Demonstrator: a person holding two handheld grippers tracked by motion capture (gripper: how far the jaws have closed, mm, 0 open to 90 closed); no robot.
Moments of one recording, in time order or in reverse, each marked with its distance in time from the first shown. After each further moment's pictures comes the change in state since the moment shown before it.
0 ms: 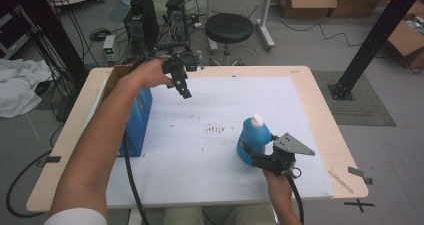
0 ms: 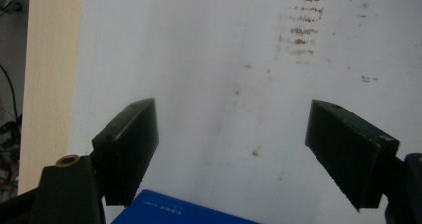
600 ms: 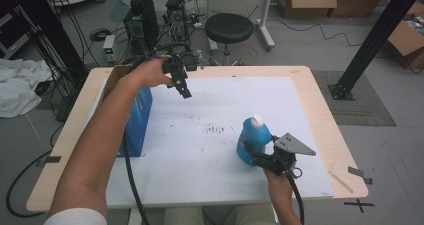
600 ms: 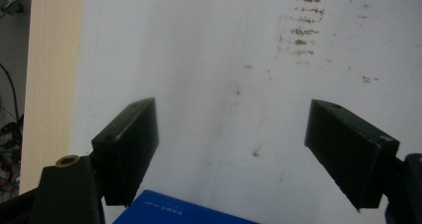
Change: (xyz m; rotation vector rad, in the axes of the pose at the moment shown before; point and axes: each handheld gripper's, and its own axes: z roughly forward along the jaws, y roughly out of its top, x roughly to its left) left arm 0.000 0.000 0.000 -0.001 0.001 0.001; right arm -0.001 0.000 -0.001 -0.004 0.002 0.001
